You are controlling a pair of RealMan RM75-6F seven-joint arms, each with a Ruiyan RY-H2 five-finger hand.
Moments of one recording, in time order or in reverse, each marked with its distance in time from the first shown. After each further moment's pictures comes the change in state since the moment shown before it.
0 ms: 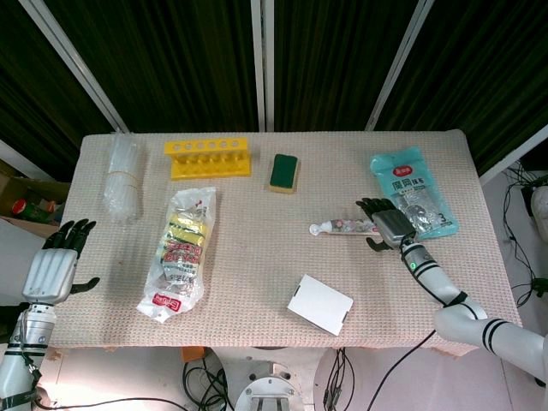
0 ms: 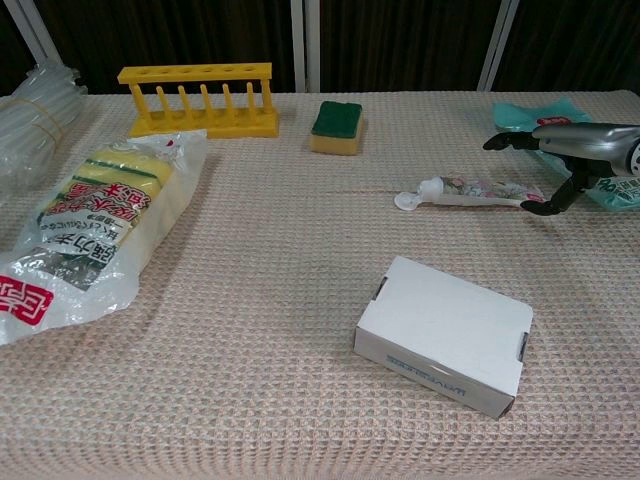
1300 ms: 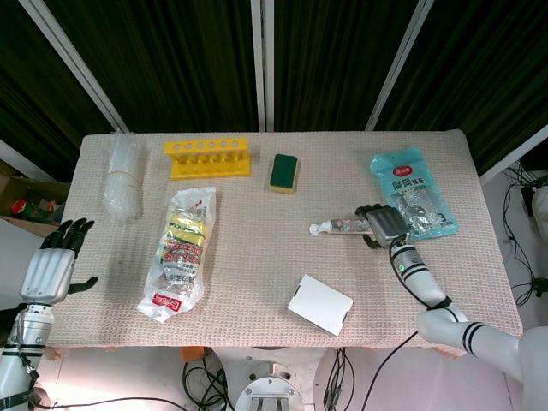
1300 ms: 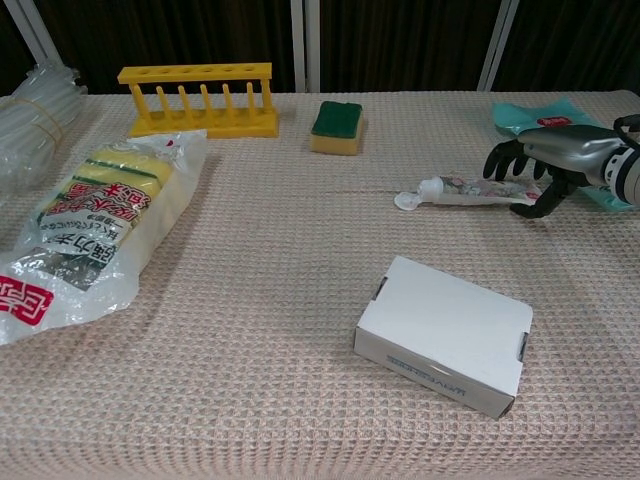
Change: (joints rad) left arm 0.001 -0.005 0.004 0.033 0.018 0.014 -0.042; right arm -0.007 -0.123 0.017 0.068 0.082 0.094 -0.197
